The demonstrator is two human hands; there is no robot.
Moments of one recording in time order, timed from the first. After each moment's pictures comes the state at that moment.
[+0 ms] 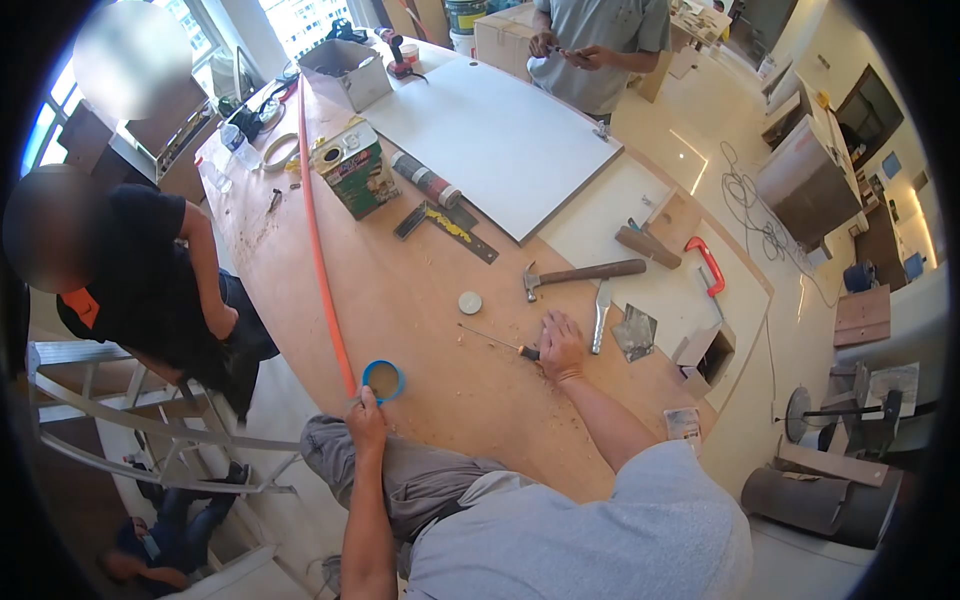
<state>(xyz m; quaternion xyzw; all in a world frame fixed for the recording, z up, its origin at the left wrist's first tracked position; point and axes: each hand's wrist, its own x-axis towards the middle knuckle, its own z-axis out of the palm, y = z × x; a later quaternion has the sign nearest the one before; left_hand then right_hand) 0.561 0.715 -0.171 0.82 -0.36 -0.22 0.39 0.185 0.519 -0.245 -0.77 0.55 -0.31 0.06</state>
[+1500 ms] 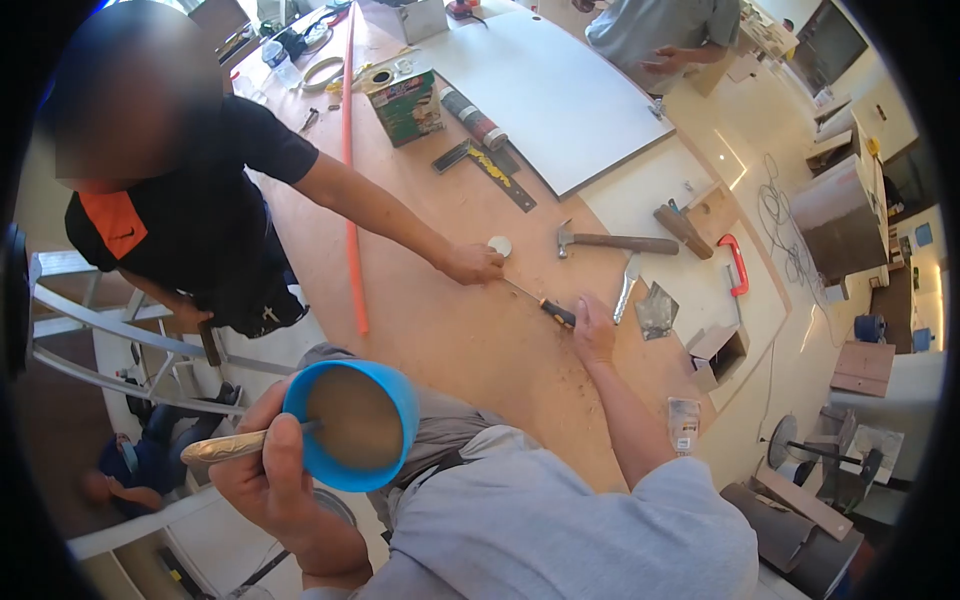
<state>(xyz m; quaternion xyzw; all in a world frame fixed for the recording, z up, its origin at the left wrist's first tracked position) 0.475 0.781 0.191 0.71 -0.38 -0.13 0.58 0.158 0.554 -0.231 -0.72 0.60 -0.28 0.19</state>
